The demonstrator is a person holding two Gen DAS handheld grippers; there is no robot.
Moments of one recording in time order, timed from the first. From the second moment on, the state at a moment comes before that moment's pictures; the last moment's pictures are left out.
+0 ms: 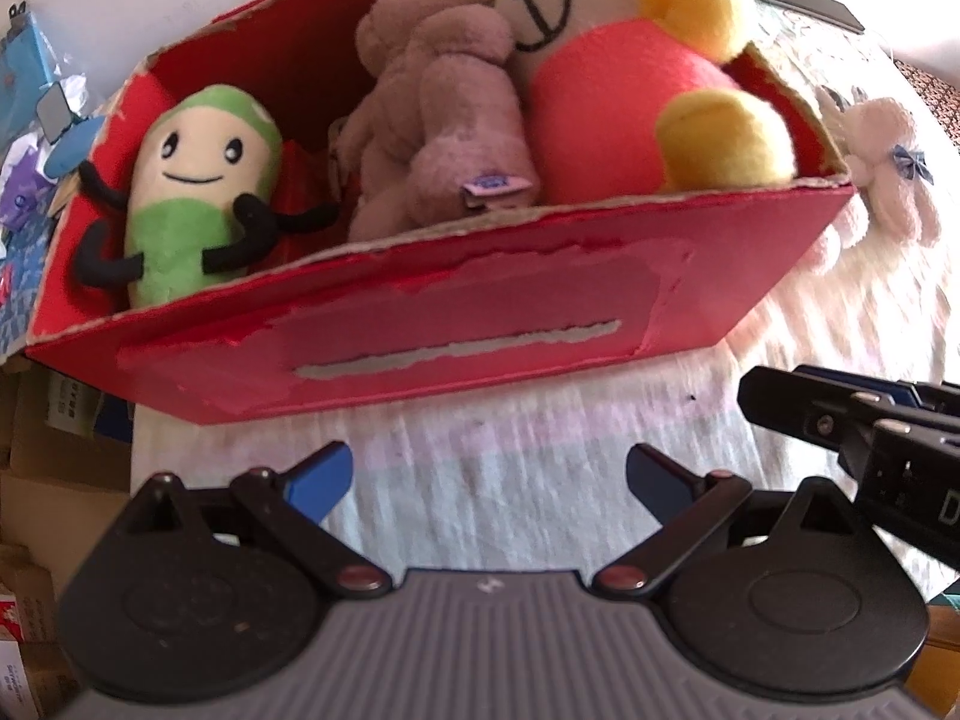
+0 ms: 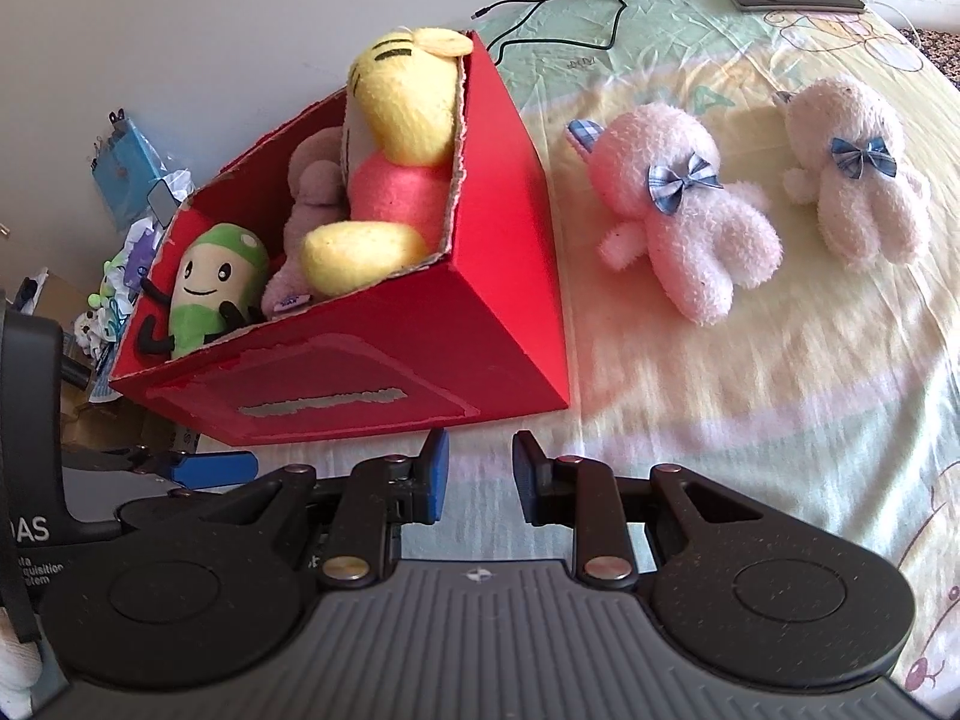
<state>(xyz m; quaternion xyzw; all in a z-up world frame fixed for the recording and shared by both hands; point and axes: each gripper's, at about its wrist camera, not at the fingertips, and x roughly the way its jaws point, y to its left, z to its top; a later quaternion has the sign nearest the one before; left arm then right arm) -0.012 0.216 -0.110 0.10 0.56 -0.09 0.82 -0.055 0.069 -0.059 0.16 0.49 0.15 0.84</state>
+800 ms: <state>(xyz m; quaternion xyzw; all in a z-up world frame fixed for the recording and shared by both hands) -0.036 0.131 -0.112 0.11 0.56 -0.13 0.81 -0.046 -0.028 -0.060 0.16 0.51 0.14 0.83</state>
